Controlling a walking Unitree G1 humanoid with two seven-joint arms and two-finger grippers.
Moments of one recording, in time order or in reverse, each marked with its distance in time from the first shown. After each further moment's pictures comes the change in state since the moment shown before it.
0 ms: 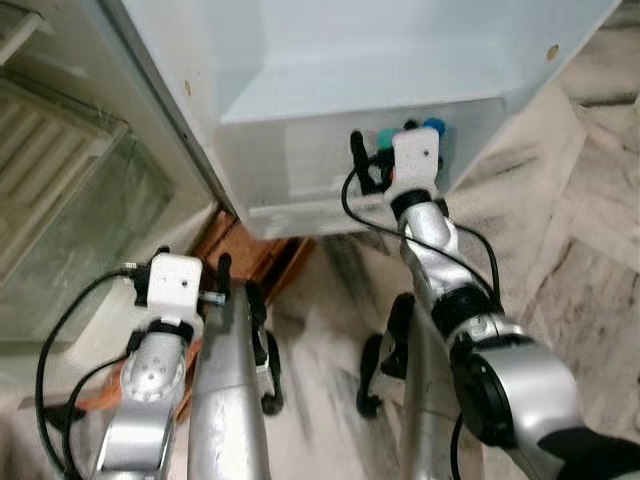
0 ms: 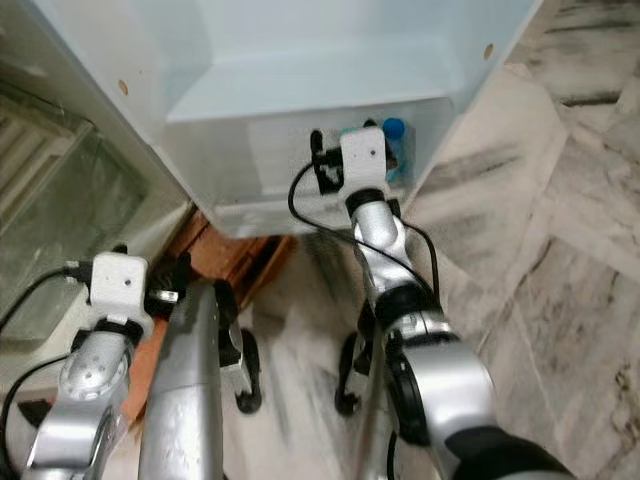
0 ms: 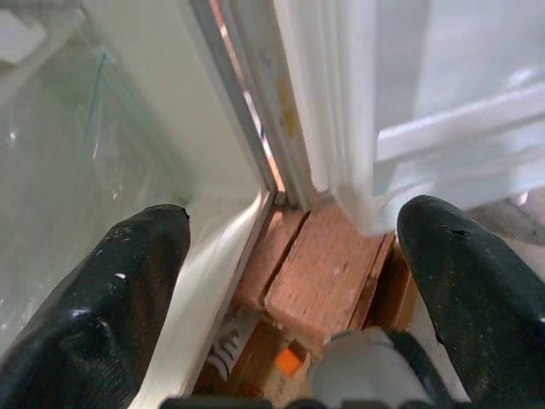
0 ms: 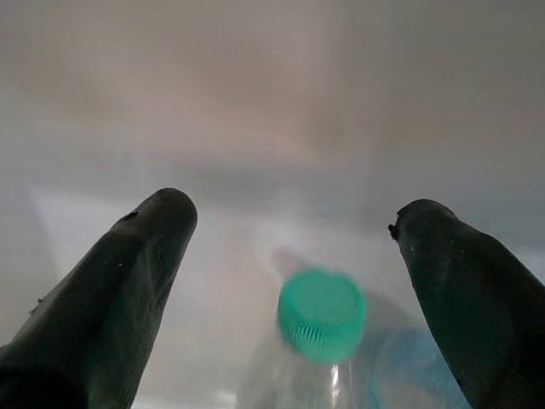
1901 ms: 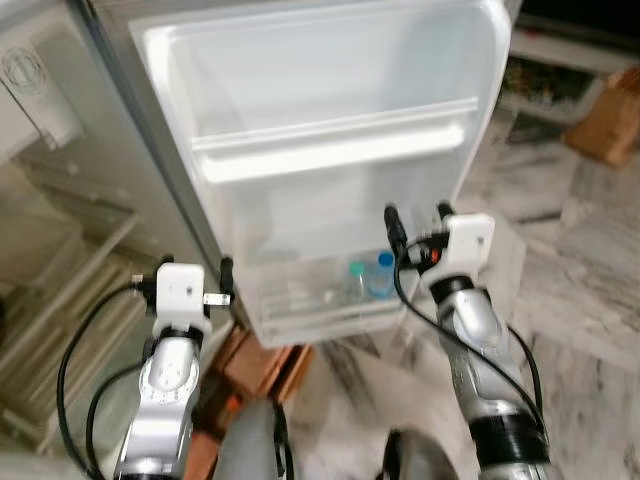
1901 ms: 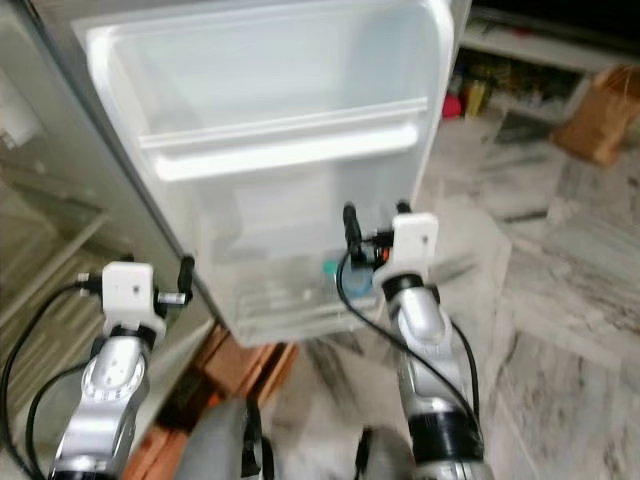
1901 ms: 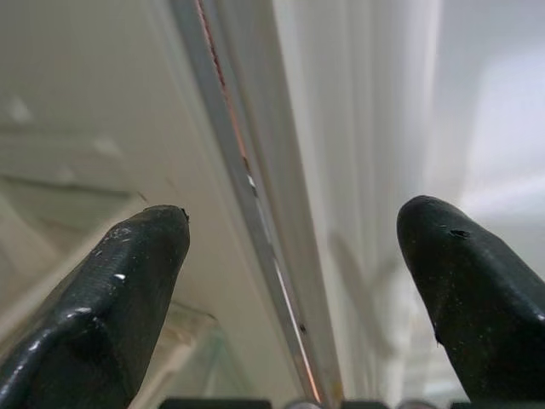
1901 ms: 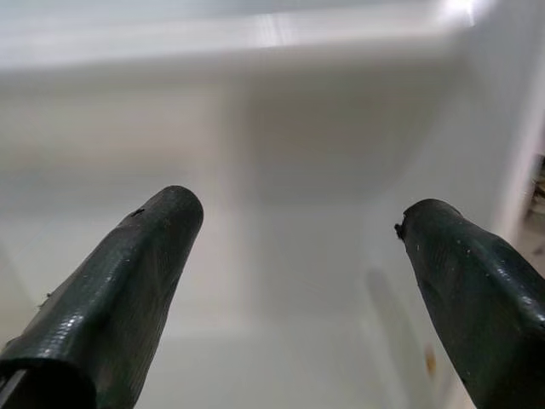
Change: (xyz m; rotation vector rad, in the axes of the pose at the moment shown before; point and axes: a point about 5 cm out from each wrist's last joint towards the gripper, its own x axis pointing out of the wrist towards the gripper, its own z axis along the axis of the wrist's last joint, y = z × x) left arm 0.009 -0.007 -0.019 -0.073 -0.014 0.061; right arm -0.096 -0.018 -0.026 0.160 0.160 -0.091
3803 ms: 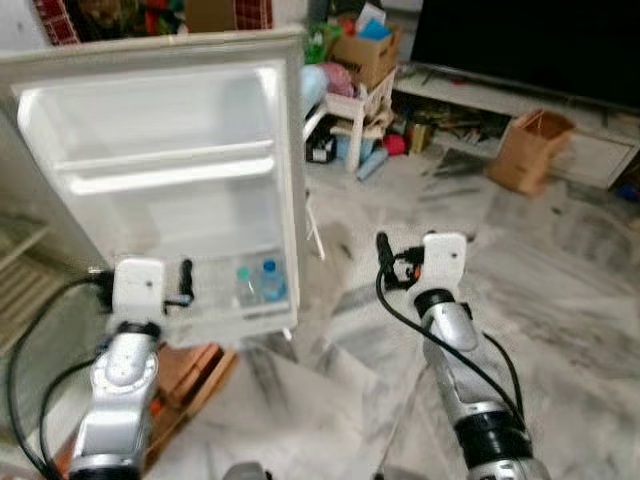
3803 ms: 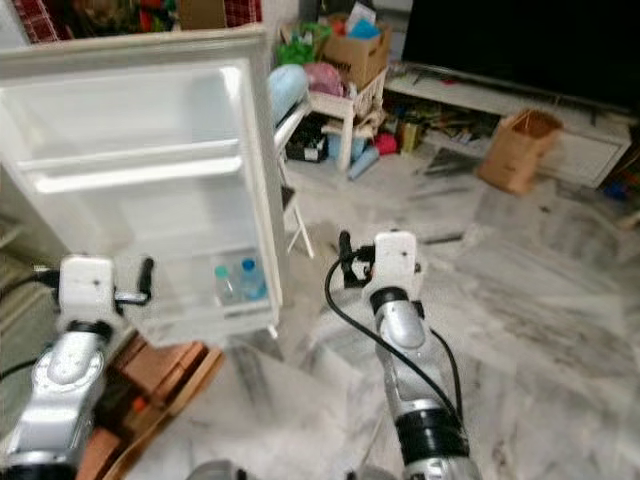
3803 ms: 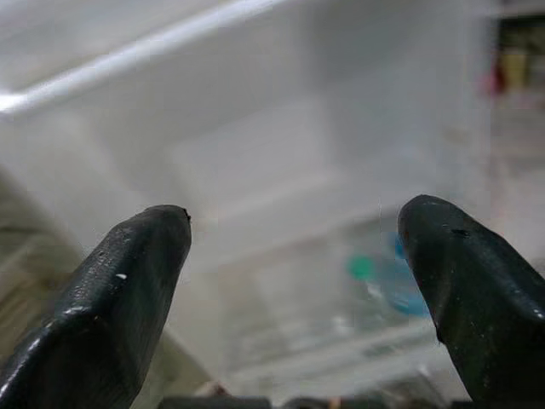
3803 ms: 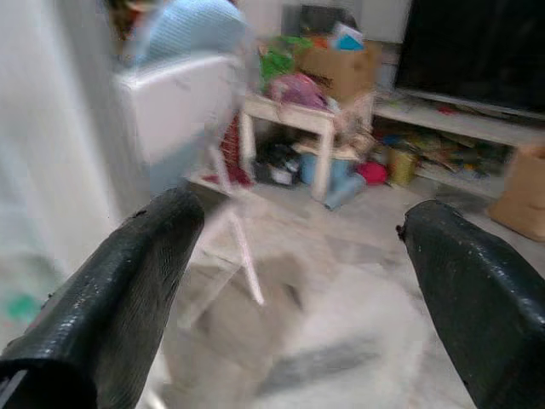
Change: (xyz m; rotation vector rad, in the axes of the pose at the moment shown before) left arm 0.009 0.026 -0.009 0.116 0.085 -0.036; right arm -0.012 -0.017 -0.044 -0.099 0.208 -0.112
